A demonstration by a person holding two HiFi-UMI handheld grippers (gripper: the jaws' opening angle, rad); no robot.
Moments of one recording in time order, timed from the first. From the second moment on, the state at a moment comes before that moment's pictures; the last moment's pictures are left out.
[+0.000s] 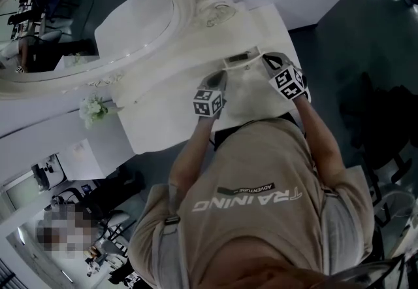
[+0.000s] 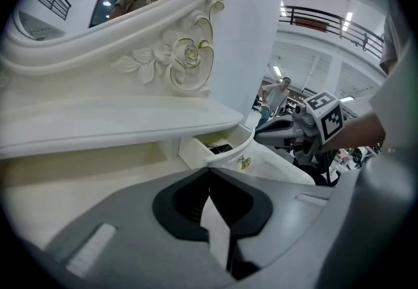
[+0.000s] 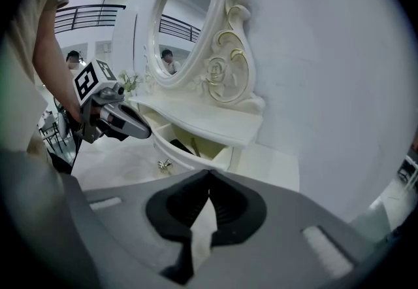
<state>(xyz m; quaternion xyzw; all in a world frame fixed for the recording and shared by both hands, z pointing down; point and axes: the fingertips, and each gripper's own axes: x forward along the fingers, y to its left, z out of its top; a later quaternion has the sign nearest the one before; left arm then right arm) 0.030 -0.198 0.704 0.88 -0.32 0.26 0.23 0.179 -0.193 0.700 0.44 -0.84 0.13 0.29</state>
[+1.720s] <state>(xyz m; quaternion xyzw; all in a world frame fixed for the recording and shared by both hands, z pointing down) -0.077 -0.184 0.651 0.88 -0.38 0.19 0.23 0.119 -0.175 0.653 0.47 -0.83 0.12 0.28</state>
